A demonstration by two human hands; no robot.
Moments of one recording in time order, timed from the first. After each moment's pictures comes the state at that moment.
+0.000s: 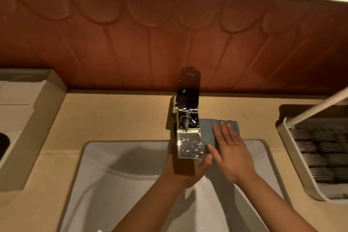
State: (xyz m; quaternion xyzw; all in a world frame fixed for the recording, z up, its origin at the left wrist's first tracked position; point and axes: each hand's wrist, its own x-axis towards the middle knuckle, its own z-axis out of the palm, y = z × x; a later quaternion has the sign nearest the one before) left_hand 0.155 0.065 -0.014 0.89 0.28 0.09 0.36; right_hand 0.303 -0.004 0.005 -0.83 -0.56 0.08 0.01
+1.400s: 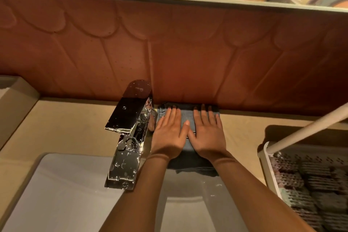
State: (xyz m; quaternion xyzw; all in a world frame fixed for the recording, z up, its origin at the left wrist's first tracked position) left_hand 0.278 0.123 0.005 0.85 0.46 0.08 0.24; right_hand 0.396 0.079 -0.005 -0.81 -0.58 0.06 0.06
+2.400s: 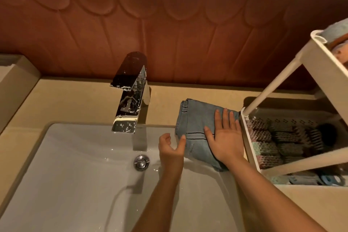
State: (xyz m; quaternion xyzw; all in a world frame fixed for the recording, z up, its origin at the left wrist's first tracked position) left_hand 0.263 -0.018 -0.016 0.44 0.60 0.35 0.57; right_hand 0.406 -0.050 -0.006 -0.87 -0.50 0.03 -0.01
